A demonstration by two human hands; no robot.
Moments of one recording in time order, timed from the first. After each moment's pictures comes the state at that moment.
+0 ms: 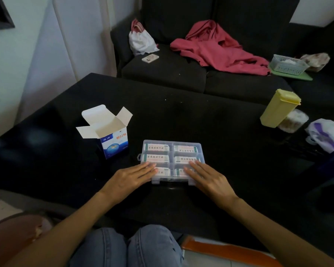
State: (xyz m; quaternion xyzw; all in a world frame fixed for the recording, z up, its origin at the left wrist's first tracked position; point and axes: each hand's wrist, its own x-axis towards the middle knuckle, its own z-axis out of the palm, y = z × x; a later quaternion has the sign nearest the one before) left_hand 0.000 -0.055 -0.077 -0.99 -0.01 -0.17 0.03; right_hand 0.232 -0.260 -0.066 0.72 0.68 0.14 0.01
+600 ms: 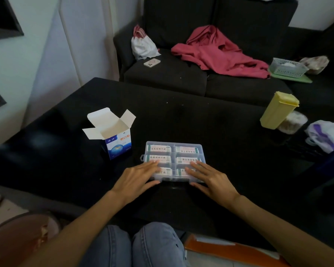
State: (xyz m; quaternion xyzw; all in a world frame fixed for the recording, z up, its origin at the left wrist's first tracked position) left_hand 0.008 -0.073 -0.066 -0.97 -0.12 -0.21 -0.06; right_hand 0.232 -0.260 -0.056 0.75 0.65 0.01 -0.06
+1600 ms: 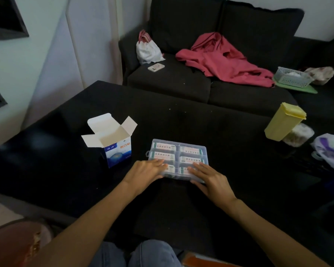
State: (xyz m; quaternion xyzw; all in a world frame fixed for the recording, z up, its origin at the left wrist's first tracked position) left_hand 0.055 -0.059 -0.039 -0.98 -0.15 -0.10 -0.01; right_hand 0.251 -0.231 -0.063 0.77 0.62 0.06 -0.10
